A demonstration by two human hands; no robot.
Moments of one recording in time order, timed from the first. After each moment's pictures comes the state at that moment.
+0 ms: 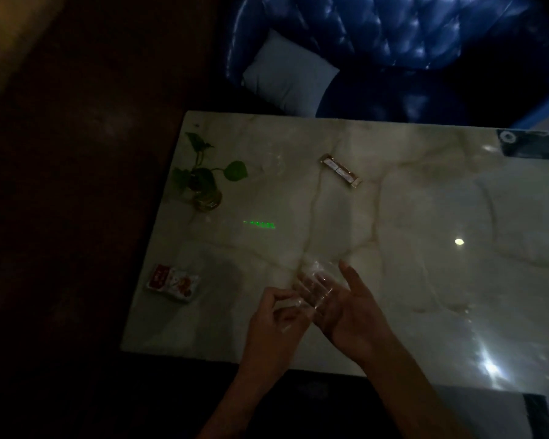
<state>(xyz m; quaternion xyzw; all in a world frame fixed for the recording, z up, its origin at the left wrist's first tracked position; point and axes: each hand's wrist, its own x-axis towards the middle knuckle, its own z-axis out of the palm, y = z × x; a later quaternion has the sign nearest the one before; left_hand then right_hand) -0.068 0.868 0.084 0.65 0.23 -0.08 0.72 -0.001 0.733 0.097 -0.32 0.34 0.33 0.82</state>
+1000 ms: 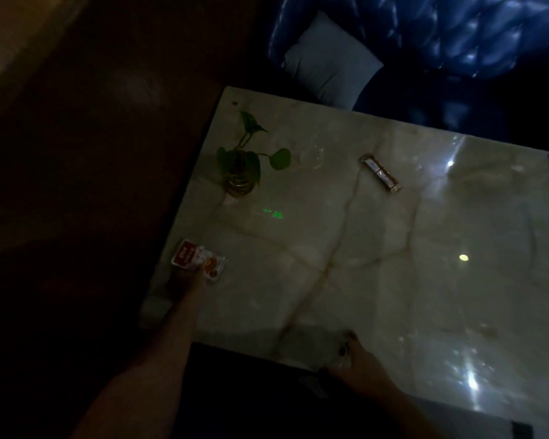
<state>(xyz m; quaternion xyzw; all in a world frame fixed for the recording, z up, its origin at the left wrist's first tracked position) -0.025 1.093 -0.079 0.70 0.60 -0.07 0.38 -0.067 0.715 -0.014 -0.84 0.05 0.48 0.24</state>
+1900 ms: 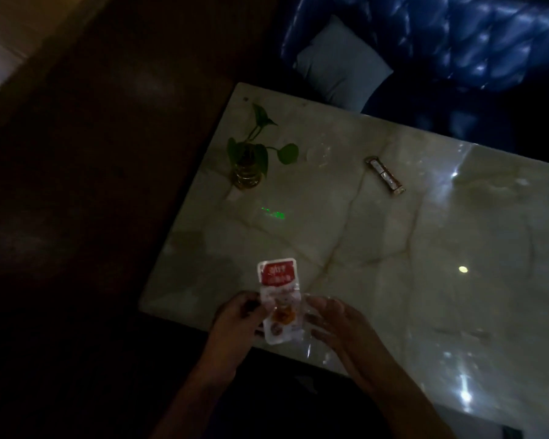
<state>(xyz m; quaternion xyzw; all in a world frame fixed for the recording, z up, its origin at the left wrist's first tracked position) -0.102 0.964 0.062 0.57 0.41 -0.10 0.71 -0.045 0.773 0.085 -0.62 0.11 0.42 0.65</state>
